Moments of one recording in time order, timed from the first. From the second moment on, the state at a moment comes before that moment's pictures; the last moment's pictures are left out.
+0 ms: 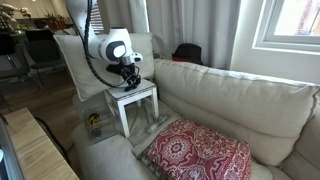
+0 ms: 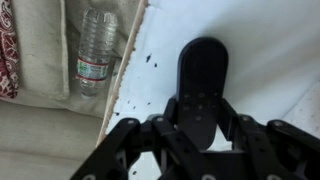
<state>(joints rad) 0.21 0.85 0.07 -1.94 0.08 2.97 0.05</state>
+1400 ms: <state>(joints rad) 0.25 0.69 -0.04 -2.08 0.08 2.97 0.17</state>
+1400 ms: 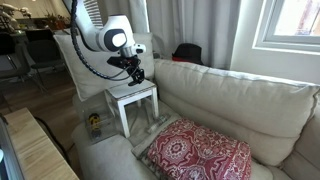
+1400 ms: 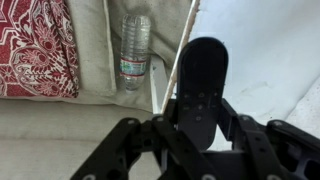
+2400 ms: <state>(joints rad) -0.17 0.92 0.00 -2.01 0.08 3.02 -0.07</state>
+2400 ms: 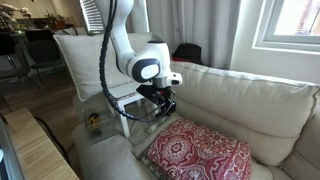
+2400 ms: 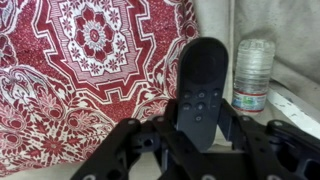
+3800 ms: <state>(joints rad) -0.17 1.05 -0.08 -1.81 0.09 3.03 0.05</state>
